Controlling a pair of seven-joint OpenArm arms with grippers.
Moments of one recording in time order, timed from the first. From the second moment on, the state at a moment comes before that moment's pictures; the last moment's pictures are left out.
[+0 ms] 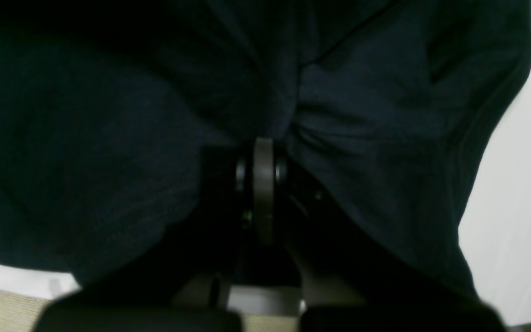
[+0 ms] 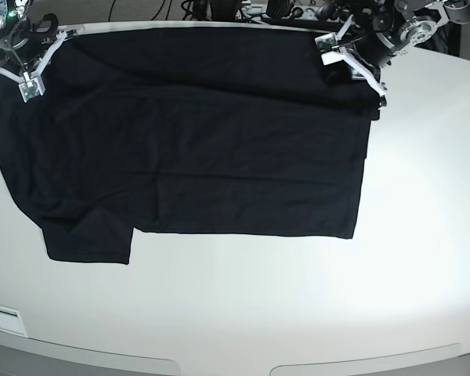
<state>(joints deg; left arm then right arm) 24.1 -61.0 40.8 119.0 18.1 0.6 26.1 -49.1 33.8 15.8 113.2 17.3 12.6 -45.9</state>
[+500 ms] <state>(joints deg) 23.9 -61.0 40.9 119.0 20.1 2.1 26.9 -51.0 34.0 15.8 113.6 17.2 11.3 -46.7</state>
